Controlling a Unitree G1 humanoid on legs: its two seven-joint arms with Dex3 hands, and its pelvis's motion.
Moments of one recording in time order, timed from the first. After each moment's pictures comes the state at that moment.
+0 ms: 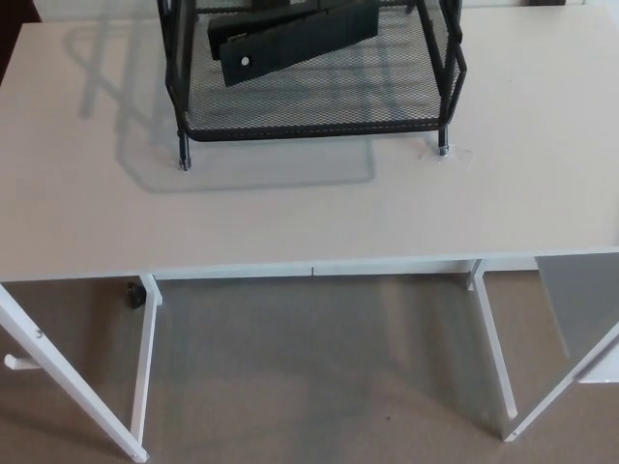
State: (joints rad) left_arm 0.01 0.68 0.10 1.26 0.06 -0.07 -0.25; right_arm -0.30 -0.64 -0.51 0.18 -0.53 0.33 0.44
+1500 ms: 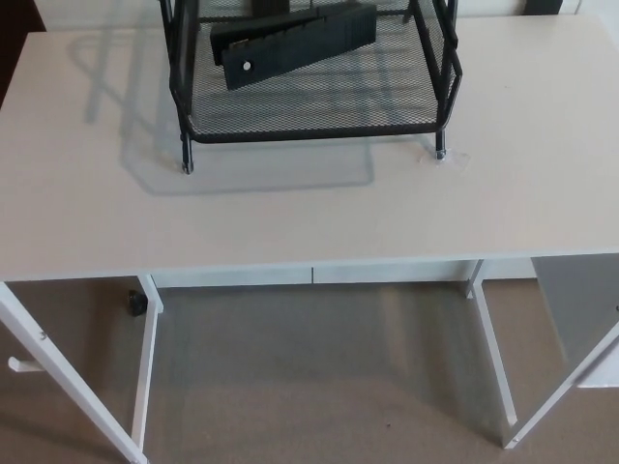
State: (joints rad) left_arm -0.01 0.70 0.09 1.31 0.08 -0.07 -0.20; right_arm 0.64 -0.31 -0.34 -0.04 -0.26 0.63 0.68
